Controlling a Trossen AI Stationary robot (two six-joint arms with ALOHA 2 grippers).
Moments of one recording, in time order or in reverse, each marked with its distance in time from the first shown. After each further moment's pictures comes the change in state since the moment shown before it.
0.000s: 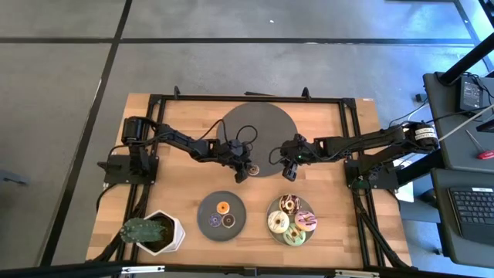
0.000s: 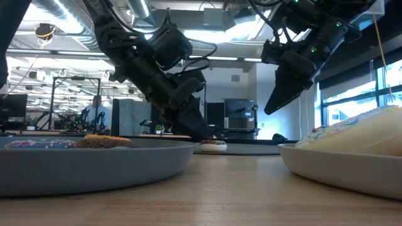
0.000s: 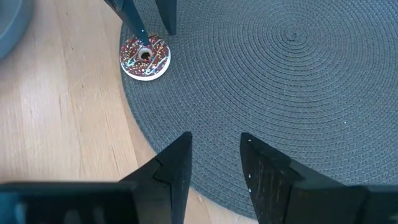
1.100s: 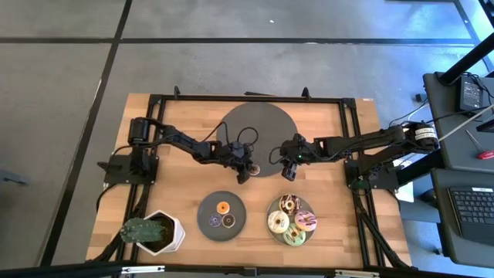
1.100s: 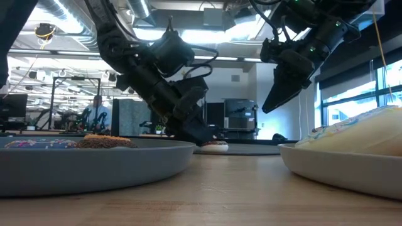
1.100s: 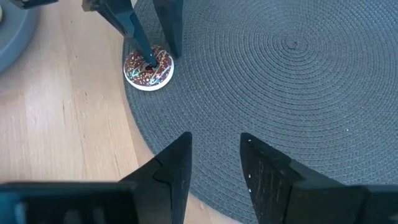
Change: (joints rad) left arm -0.005 0.069 0.002 0.074 -0.005 -0.023; right arm 0.000 0.000 0.000 0.023 0.000 -0.001
